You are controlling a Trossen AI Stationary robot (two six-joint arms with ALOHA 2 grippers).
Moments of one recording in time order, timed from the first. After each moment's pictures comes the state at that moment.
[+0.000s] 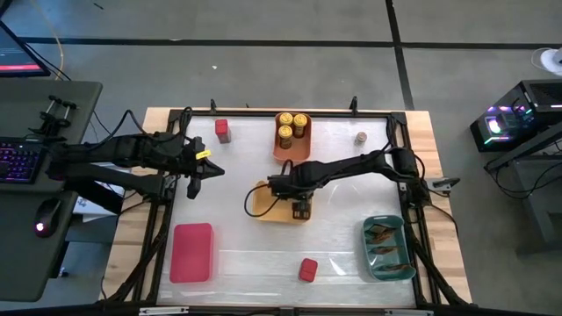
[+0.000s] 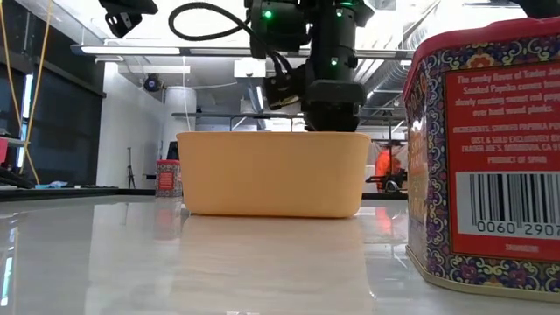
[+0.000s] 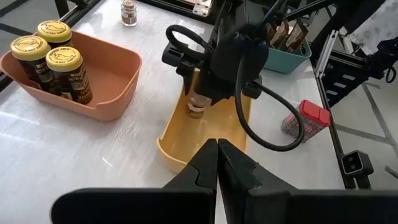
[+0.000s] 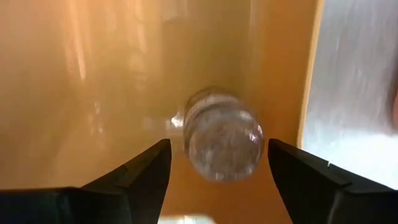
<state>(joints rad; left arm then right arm) -0.01 0.77 0.93 -0.71 -0.04 -0.28 0.05 2.08 1.66 -1.05 0.07 0.09</state>
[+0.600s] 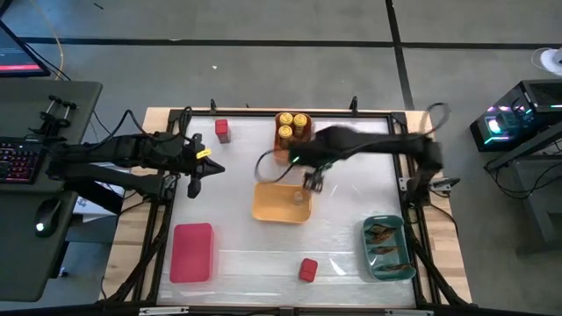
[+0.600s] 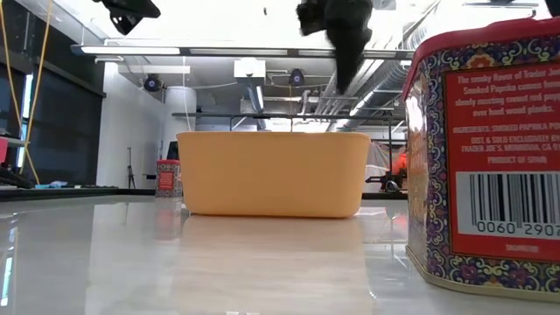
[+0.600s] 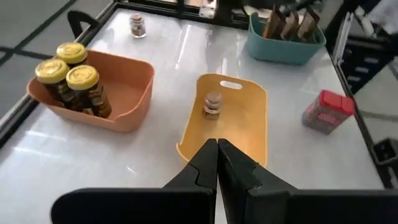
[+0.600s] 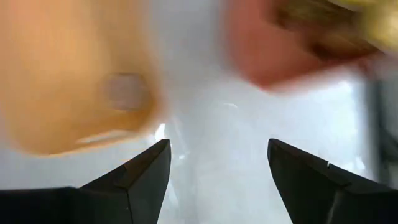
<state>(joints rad) -0.01 0.77 0.93 -0.71 -0.08 -0.15 -0.05 1.87 1.85 -1.37 0.18 0.15</state>
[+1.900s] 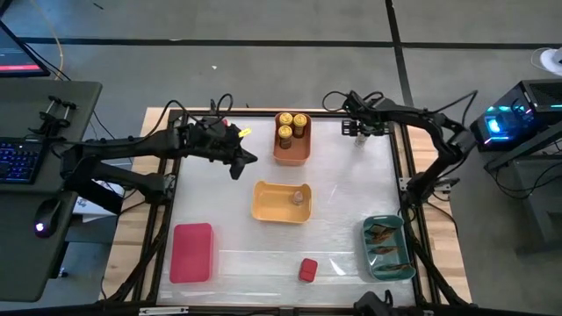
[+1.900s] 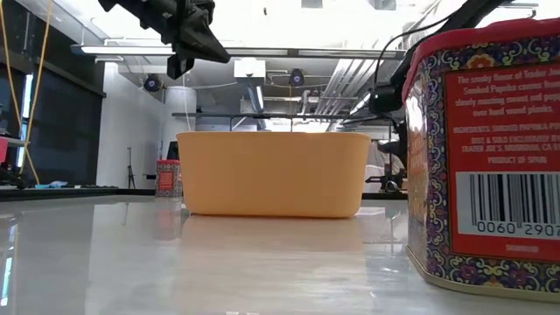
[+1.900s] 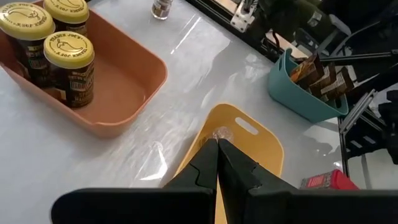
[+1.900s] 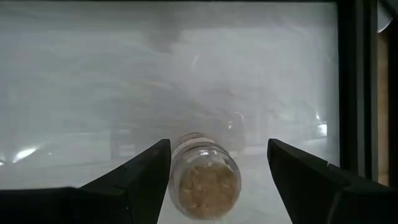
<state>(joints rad) 0.24 1.14 0.93 -0.37 0.12 -0.41 -0.84 1.62 1.03 -0.83 0.31 0.74</state>
